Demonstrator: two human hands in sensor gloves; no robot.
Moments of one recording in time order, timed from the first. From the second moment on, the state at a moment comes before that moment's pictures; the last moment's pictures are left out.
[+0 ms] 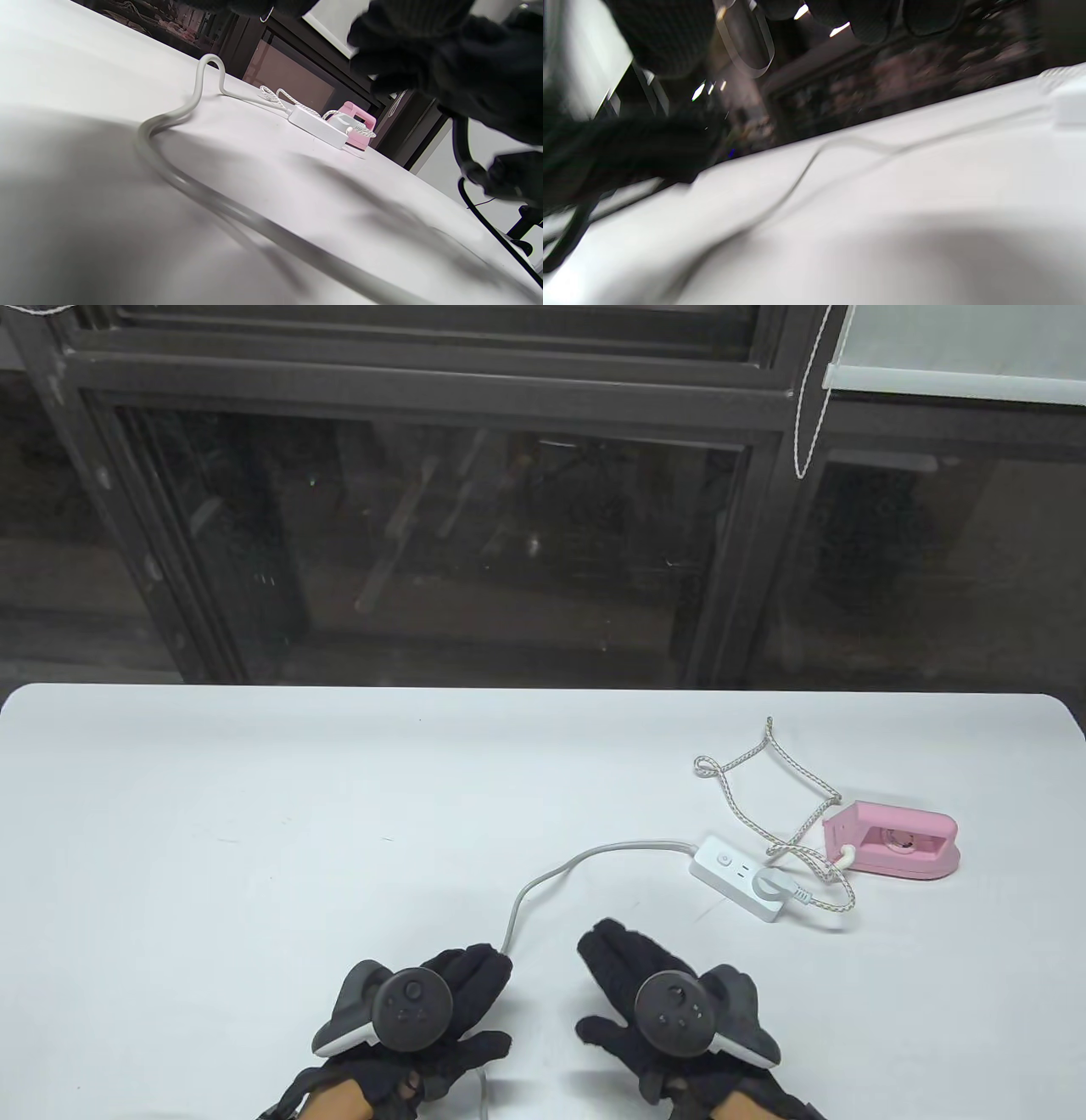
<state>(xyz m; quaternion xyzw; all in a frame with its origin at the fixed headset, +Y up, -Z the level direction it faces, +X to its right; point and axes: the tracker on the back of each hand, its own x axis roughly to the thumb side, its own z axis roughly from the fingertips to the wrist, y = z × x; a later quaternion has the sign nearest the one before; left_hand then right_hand) -0.155 -0.735 -0.282 -0.11 -0.31 0.21 0.92 0.131 -0.689 -0.300 0.20 -0.02 0.95 0.22</state>
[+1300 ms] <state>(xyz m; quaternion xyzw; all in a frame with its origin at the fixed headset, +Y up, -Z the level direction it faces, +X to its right) -0.152 -0.741 -0.284 -0.15 -0.30 0.20 0.92 0.185 -0.768 -0.396 0.08 0.03 1.00 0.01</state>
